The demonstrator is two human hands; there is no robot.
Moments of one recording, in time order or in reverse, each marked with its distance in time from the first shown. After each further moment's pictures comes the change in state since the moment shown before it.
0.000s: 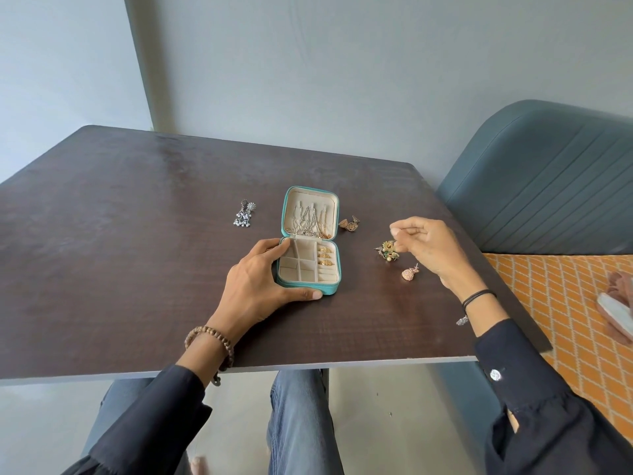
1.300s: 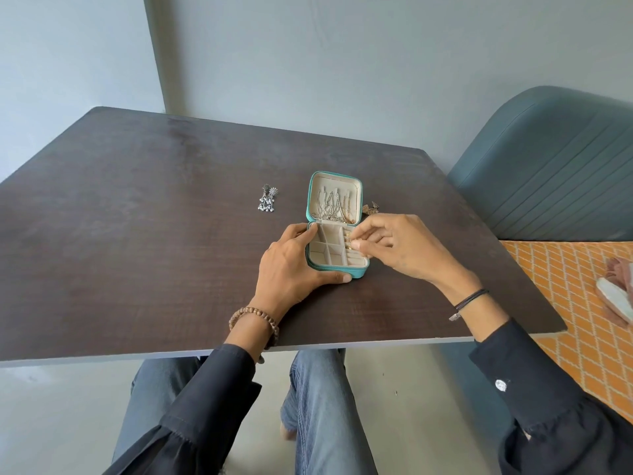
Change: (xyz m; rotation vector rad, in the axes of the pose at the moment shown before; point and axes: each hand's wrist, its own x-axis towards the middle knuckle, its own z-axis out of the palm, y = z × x) left_hand 0.001 -0.007 0.007 -0.032 0.043 0.038; right_hand -0.049 -0.079 0.064 -0.282 -0.289 -0.246
